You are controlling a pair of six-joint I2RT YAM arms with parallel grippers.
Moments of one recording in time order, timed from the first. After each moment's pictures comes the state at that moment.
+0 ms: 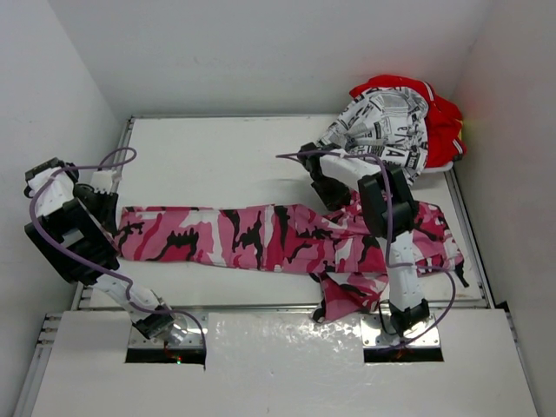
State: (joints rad) left arm 0.70 1.74 1.40 -1.19 0.26 0.86; right arm 0.45 2.27 1.70 -1.00 0.44 0.01
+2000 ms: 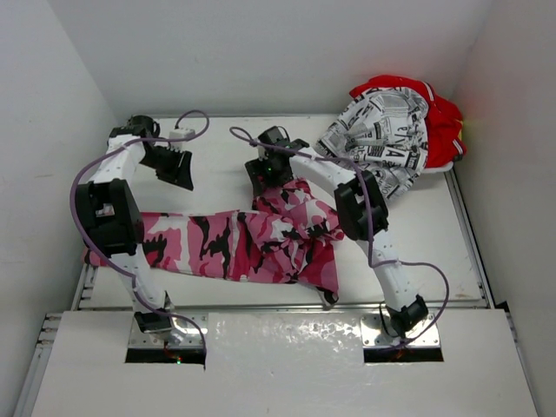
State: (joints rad) left arm 0.16 1.90 1.59 -1.03 0.55 0.53; right arm 0.59 2.47 2.07 -0.66 -0.13 0.14
